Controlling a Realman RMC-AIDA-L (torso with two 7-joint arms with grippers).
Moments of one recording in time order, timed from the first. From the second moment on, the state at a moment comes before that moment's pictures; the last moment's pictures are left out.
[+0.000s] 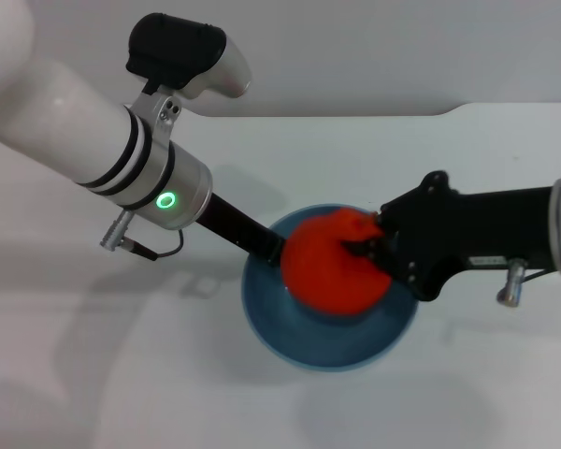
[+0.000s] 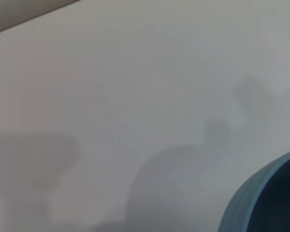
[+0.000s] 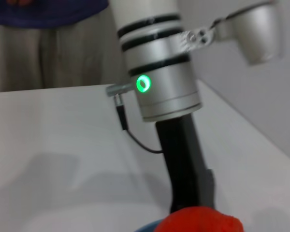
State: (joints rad) left arm -0.70 -2.08 1.53 1.16 2.35 1.34 -2.74; right arm 0.15 2.07 -1.52 -1.76 -2.02 -1.31 1.99
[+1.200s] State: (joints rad) left arm -0.71 -2.08 1.69 1.14 2.32 1.27 -2.75; right arm -0.02 2.08 -1.39 -1.83 -1.92 -1.07 2.04
